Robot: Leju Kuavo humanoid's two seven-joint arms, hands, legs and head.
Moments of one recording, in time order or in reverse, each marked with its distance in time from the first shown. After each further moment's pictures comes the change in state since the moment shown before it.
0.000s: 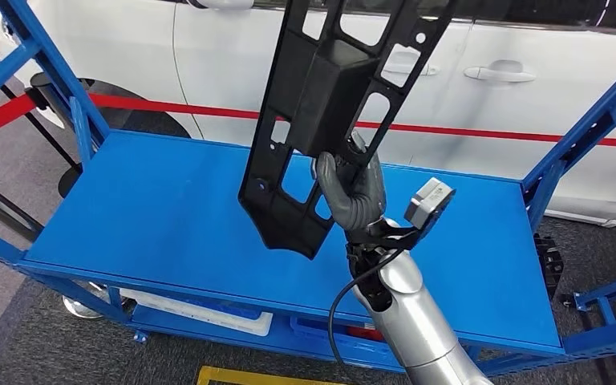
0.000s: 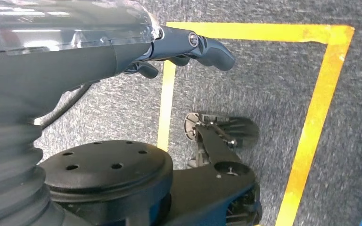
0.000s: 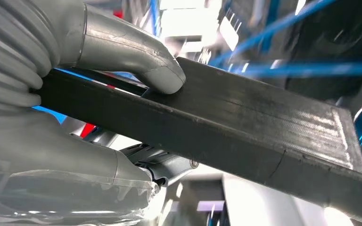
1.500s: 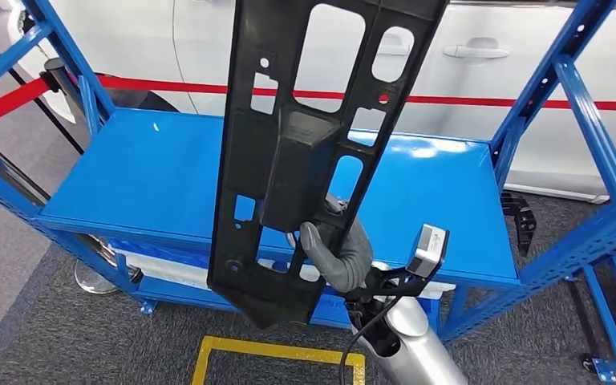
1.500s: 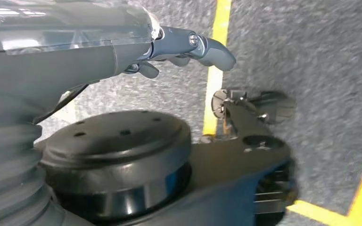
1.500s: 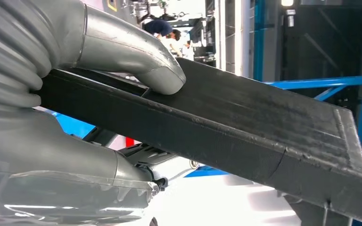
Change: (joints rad) left arm -0.009 -0.013 0.019 0.000 -0.018 -0.031 0.105; right arm 0.167 -0.043 0.074 -0.128 -0.091 0.263 0.056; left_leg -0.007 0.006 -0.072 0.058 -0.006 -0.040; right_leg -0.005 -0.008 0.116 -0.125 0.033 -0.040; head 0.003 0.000
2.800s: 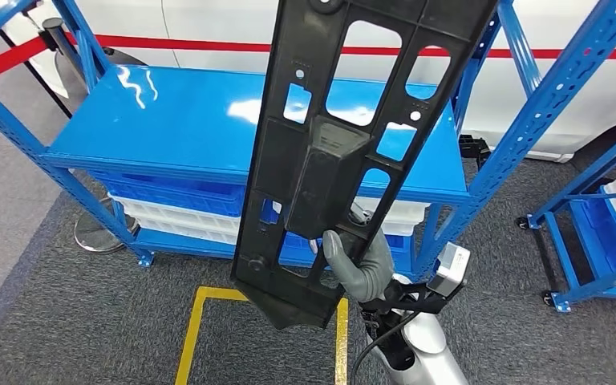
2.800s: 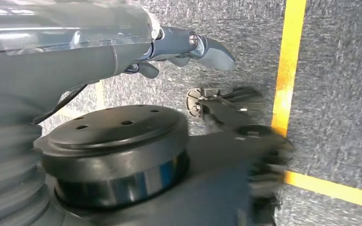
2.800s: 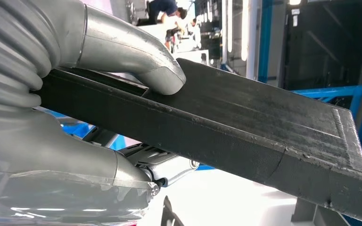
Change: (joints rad) left arm -0.006 0.000 -0.010 0.000 -0.035 -0.018 -0.001; right arm 0.112 0.013 -0.113 -0.080 0.091 0.024 0.006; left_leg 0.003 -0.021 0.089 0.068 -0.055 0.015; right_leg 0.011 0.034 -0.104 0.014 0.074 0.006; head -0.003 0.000
